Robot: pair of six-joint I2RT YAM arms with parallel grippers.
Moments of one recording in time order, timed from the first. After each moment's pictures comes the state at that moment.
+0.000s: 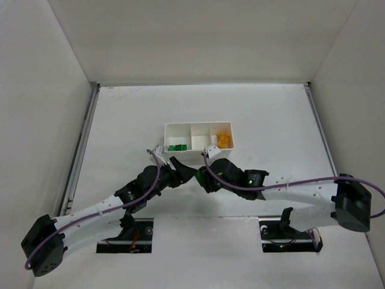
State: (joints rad) left arm -0.88 0.76 0.27 0.18 -0.12 -1.08; right arm 1.15 1.28 0.77 -0.19 0.28 0.47
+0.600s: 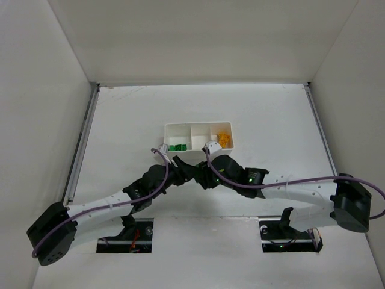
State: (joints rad) left arm -0.90 0.93 0.25 0.38 -0.15 -1.08; right arm 1.12 1.28 0.77 -0.09 0.23 0.51
